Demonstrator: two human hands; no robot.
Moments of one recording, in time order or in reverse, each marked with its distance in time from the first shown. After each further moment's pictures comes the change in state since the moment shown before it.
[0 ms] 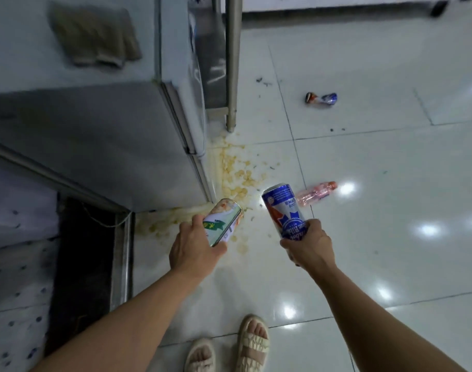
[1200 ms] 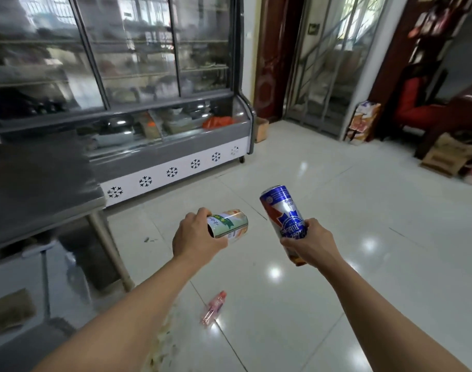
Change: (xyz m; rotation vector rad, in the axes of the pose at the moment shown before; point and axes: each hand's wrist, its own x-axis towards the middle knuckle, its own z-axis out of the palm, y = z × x) left_hand -0.255 0.430 -0.195 -0.015 0.211 0.831; right_hand -0.241 0.044 -0.494 0.295 0.581 -0.070
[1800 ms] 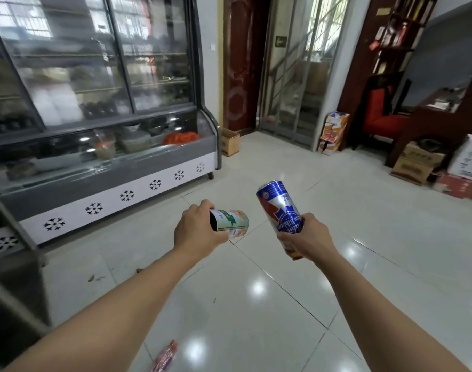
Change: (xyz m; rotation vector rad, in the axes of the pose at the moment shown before) left_hand 0.156 0.220 0.138 -0.036 -0.046 0.143; right_hand 0.219 0.093 -0.159 0.053 0.073 0.026
